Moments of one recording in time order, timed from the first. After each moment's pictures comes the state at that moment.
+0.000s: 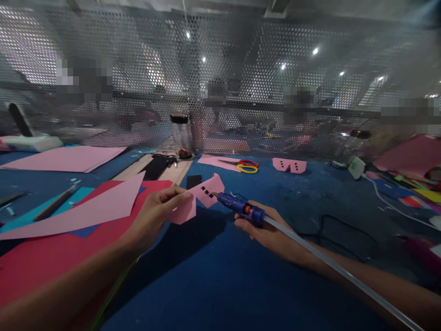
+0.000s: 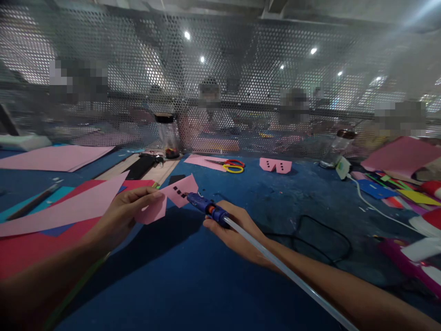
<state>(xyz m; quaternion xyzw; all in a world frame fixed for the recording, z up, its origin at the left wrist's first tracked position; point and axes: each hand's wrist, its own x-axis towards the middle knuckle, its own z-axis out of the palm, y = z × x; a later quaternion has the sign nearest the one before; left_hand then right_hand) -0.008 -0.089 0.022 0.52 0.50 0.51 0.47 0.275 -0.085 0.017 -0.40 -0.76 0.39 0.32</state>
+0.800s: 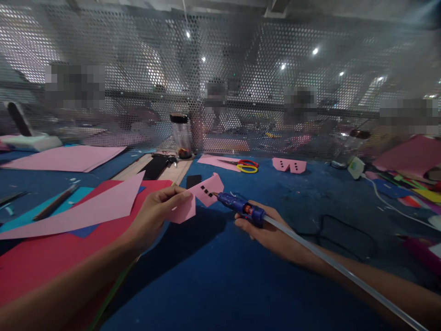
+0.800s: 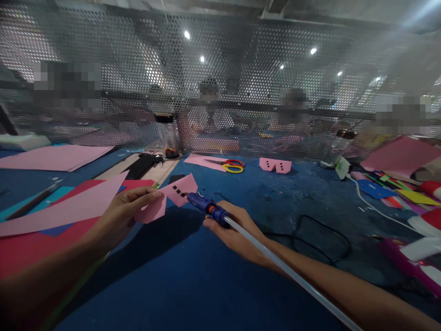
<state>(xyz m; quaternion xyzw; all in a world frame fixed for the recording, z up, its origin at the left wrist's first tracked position) -0.008 -0.088 0.023 0.52 0.50 0.52 0.46 0.273 -0.086 0.012 -0.40 -0.75 0.41 0.34</state>
